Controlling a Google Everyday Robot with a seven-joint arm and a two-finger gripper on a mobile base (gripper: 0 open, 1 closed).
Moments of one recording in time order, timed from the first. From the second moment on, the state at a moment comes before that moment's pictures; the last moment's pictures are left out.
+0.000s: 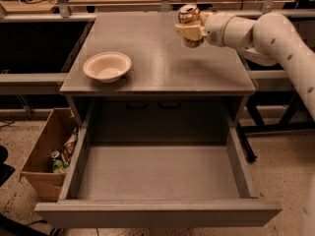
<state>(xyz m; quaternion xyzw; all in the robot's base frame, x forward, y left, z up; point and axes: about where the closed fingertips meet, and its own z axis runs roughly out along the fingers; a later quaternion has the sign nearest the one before) 0.810 -0.116 0.955 -0.33 0.65 0.20 0.65</state>
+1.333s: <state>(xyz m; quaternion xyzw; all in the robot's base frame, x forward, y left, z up) 0.539 -0.156 0.908 -0.36 0.64 0.38 0.57</state>
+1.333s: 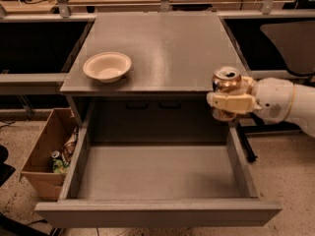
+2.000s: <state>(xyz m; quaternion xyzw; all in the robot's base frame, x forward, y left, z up) 0.503 -0.108 0.871 -0.40 0.62 0.41 0.54</state>
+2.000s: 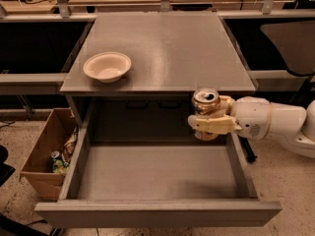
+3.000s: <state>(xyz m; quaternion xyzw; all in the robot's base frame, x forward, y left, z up) 0.496 0.062 0.825 -0.48 0.55 0.45 0.51</state>
